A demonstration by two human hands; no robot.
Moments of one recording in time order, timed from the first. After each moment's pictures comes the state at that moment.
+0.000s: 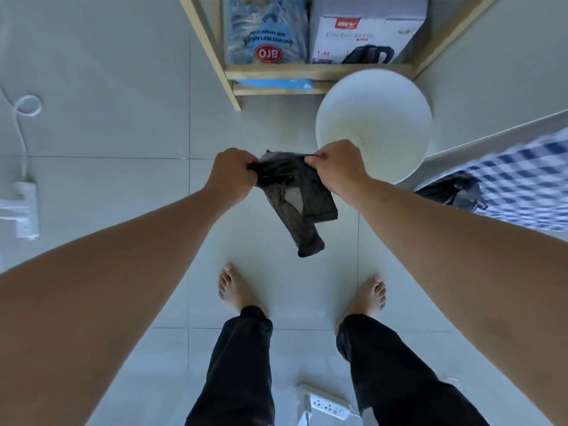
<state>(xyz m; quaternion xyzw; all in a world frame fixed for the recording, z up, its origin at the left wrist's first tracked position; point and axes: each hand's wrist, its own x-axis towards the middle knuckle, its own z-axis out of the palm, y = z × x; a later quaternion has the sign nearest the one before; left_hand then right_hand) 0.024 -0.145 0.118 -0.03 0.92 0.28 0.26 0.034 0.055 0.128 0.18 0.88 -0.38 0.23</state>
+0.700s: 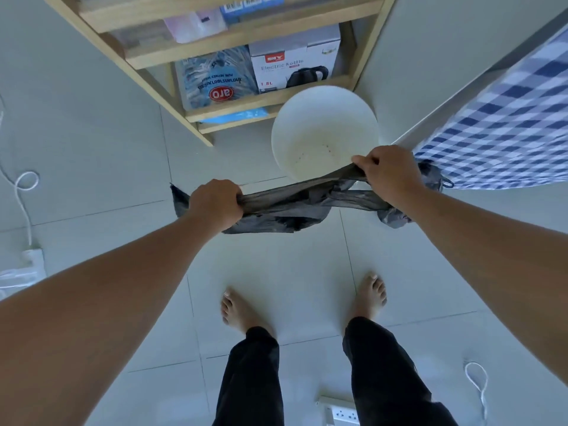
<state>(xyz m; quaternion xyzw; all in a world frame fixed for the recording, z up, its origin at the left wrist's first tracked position) 0.029 -0.086 0.166 0.12 0.94 0.00 0.32 0.088 0.214 0.160 0.24 0.92 -0.27 0.15</state>
